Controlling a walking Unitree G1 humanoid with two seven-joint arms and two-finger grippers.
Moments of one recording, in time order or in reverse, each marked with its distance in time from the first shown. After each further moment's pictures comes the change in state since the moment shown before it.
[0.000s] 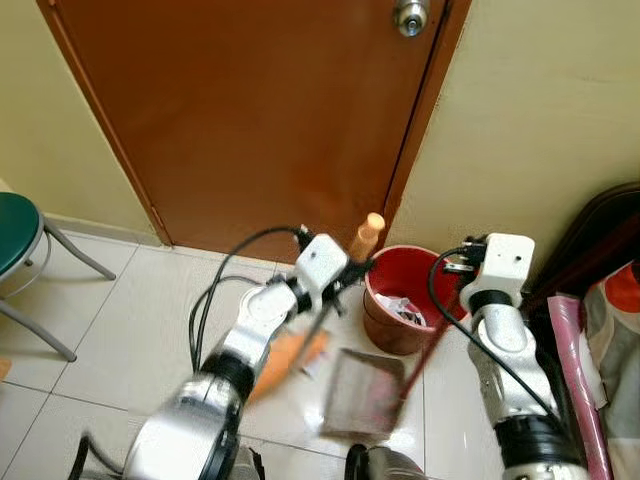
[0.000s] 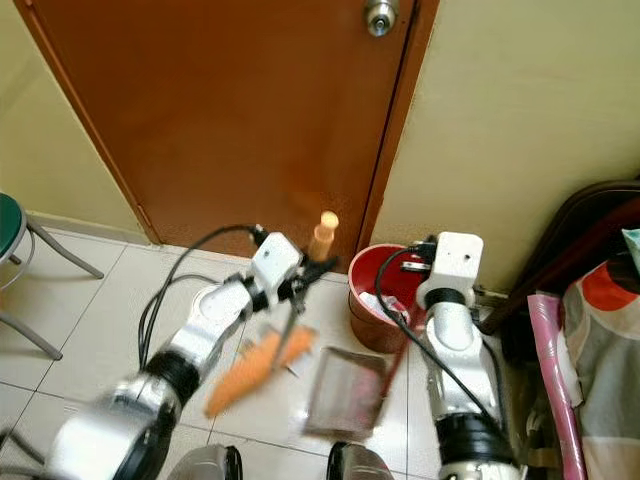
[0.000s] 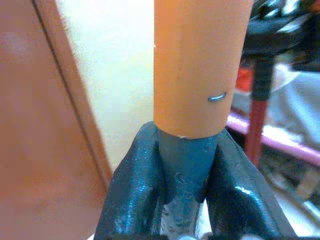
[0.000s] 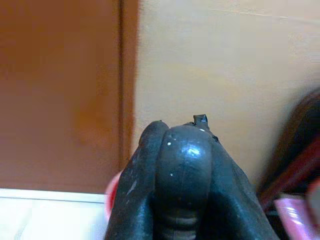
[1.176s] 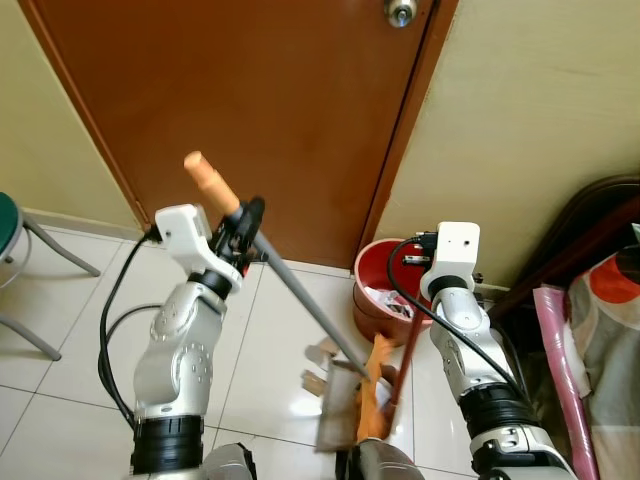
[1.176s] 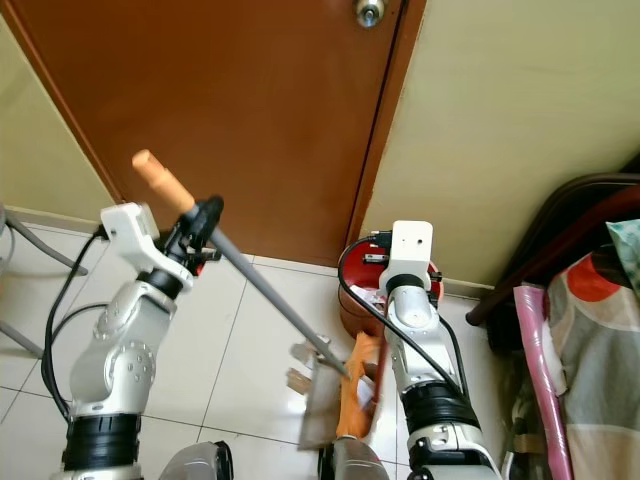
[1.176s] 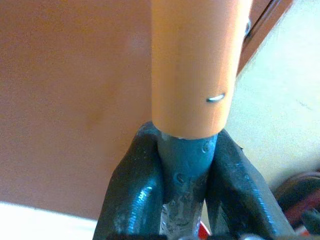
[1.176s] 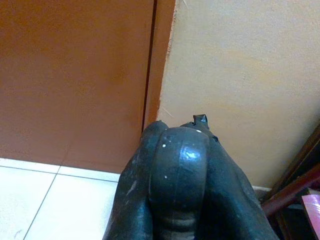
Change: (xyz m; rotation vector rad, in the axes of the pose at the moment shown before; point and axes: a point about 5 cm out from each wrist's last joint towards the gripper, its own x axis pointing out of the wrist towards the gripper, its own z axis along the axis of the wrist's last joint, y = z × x) left arm -0.091 0.053 0.054 -0.503 -0.259 0.690; right arm 0.013 0.055 -0.001 0.025 0.060 0.139
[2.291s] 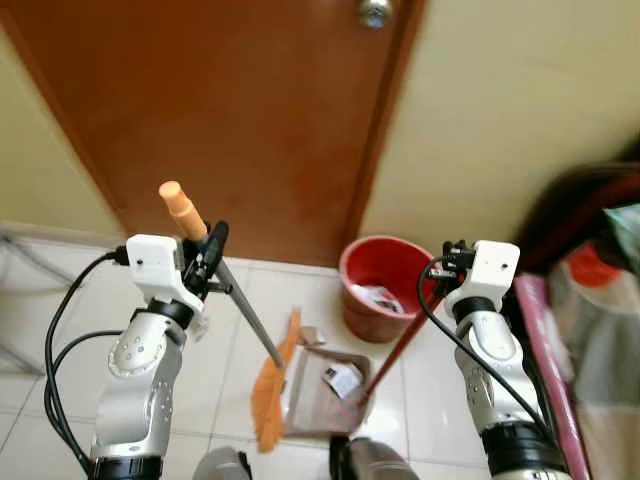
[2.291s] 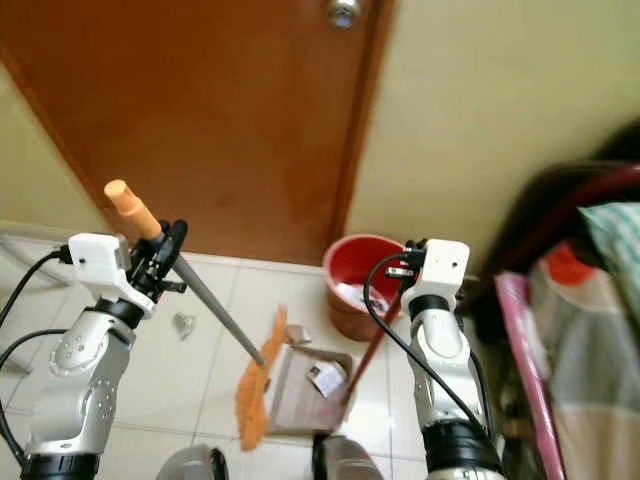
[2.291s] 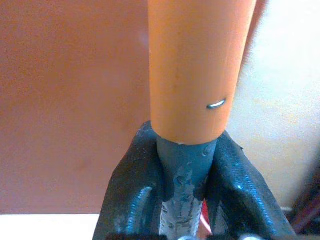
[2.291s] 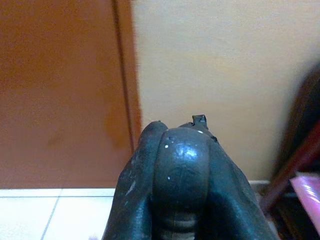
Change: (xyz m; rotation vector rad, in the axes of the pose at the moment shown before) left arm -0.041 0.031 -0.008 0.307 0.043 0.056; right arm -0.027 -0.029 -0.007 0.113 -0.067 0.011
